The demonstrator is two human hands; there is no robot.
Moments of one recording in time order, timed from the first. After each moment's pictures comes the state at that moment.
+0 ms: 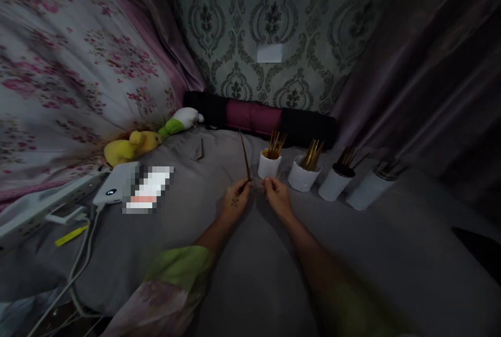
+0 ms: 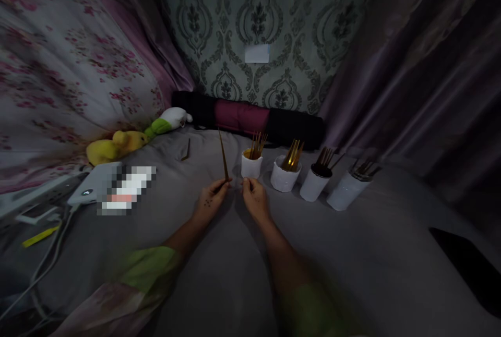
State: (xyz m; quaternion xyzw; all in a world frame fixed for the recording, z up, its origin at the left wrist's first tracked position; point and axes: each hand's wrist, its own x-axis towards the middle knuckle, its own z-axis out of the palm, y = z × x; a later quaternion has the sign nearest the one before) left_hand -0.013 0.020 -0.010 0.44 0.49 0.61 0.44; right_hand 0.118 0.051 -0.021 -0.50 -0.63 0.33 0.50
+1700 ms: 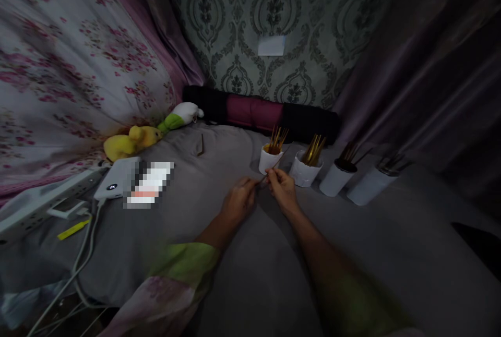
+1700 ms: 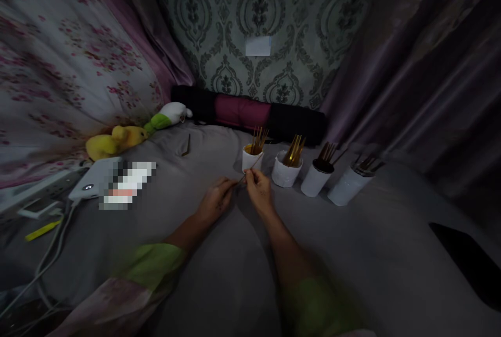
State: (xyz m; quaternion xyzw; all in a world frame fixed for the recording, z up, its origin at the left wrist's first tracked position) left_hand -0.020 0.014 -0.022 0.72 0.46 0.47 0.21; right_hand 0.119 0.051 -0.010 -0.45 -0.58 0.39 0.55
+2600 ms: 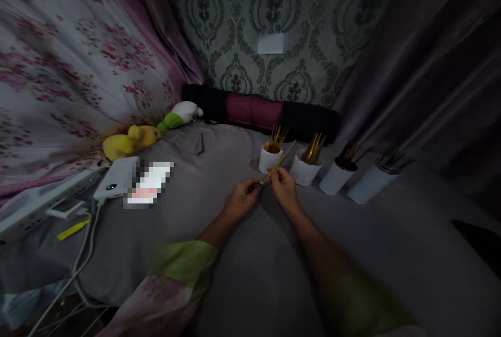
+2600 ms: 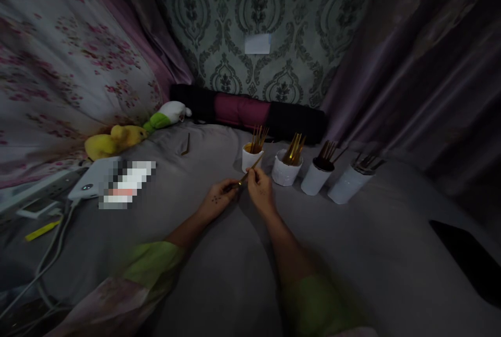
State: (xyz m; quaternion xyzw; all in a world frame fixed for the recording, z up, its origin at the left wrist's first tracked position) left_hand -0.007 0.022 -0.027 0.59 0.51 0.48 0.40; right_hand 0.123 0.053 -0.010 -0.47 -0.61 0.31 0.56
